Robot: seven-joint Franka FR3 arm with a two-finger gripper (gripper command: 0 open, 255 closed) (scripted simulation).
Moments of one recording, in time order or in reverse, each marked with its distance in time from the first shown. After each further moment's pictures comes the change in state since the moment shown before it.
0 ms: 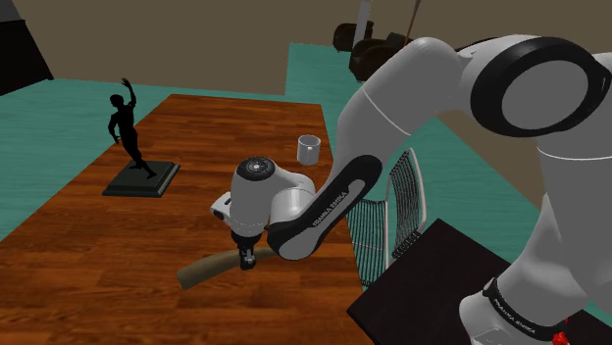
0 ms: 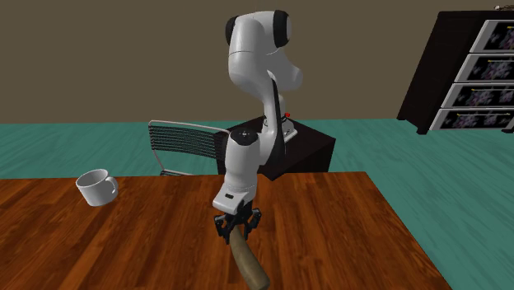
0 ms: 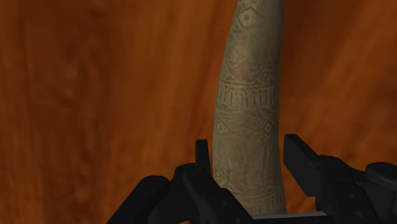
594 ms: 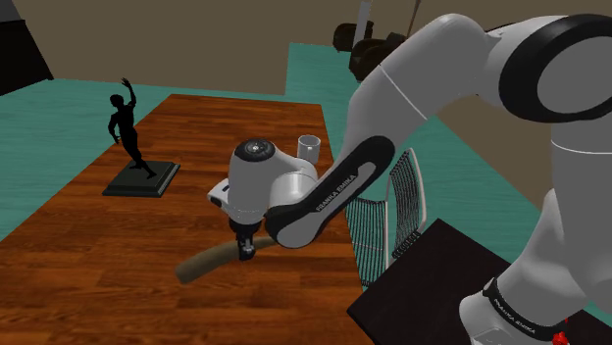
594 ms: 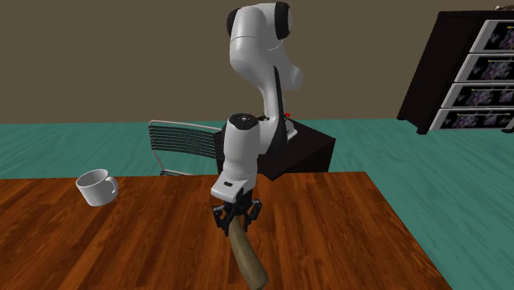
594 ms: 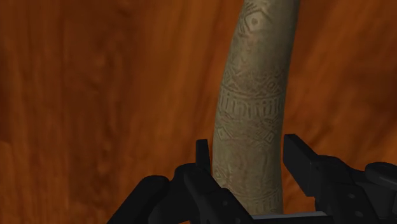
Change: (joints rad) arm -0.029 -0.087 0.039 -0.021 0.036 -0.069 -0.033
